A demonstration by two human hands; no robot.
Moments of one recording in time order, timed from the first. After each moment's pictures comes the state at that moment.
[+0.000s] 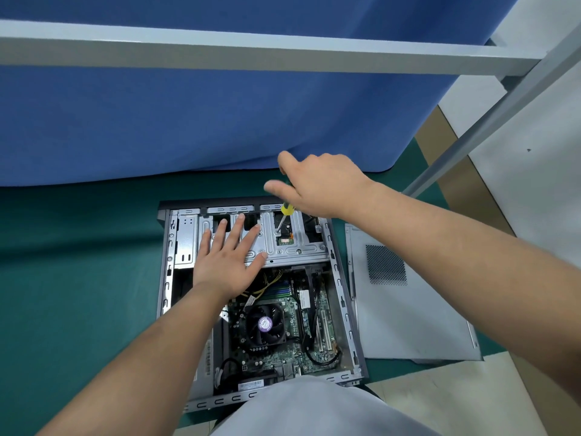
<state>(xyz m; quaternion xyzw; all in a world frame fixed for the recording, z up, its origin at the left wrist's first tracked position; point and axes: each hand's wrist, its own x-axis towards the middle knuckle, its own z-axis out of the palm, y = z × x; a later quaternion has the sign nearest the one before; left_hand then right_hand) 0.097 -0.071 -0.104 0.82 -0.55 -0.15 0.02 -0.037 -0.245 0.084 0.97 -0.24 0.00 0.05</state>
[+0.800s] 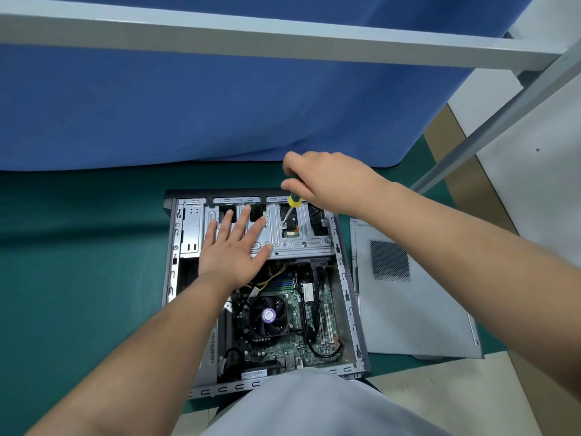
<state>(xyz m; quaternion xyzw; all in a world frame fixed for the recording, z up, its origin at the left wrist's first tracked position) 0.099 -0.072 -0.108 0.82 -0.55 -0.14 0.02 -0.042 -0.243 0.084 0.98 -0.21 -0.03 0.00</state>
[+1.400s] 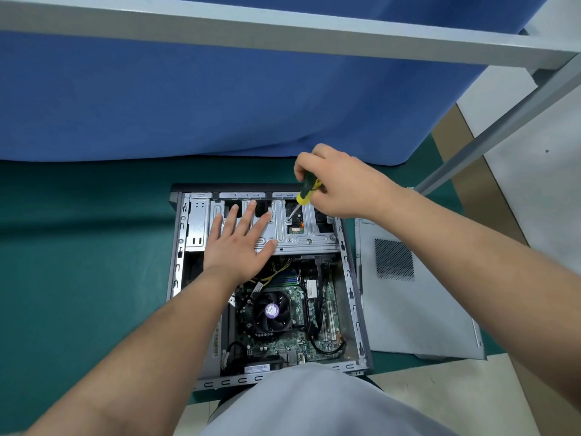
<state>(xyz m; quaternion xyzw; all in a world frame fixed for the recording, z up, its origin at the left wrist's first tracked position) 0.099 -0.071 -0.111 0.82 -0.55 -0.13 0.03 -0.054 -0.242 0.080 0.96 -0.23 -0.04 -0.14</state>
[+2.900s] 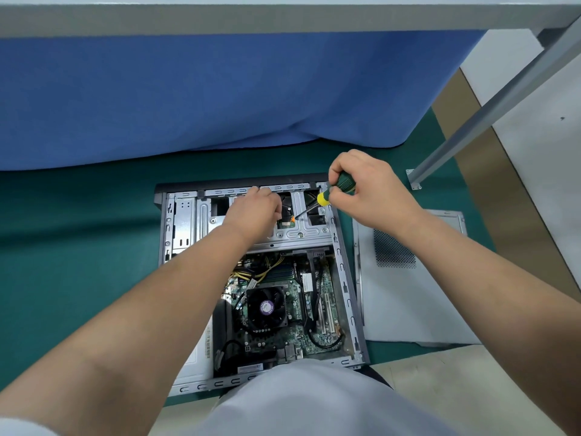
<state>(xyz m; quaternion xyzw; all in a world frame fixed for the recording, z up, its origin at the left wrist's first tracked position) 0.089 -0.161 -0.067 0.76 -0.62 -0.20 0.04 -0.120 -0.249 0.058 0.90 -0.34 0.12 -0.24</state>
